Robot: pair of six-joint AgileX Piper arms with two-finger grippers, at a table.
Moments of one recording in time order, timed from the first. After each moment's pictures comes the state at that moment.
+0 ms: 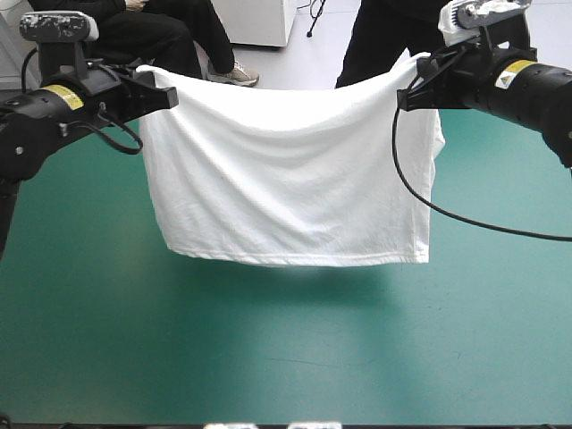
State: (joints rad) left arm -0.29 1.36 -1.81 -0.07 0.88 -0.08; right arm 0.23 1.41 -1.90 0.18 0.92 -0.20
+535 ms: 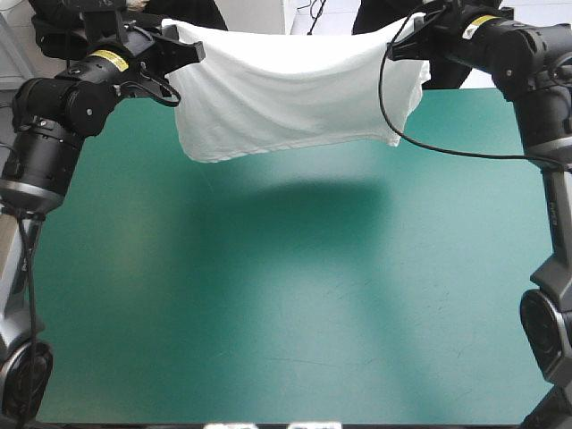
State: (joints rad) left arm -0.26 1.58 -1.86 -0.08 0.57 -0.08; right arm 0.18 1.75 -2.20 0.12 0.89 -0.20
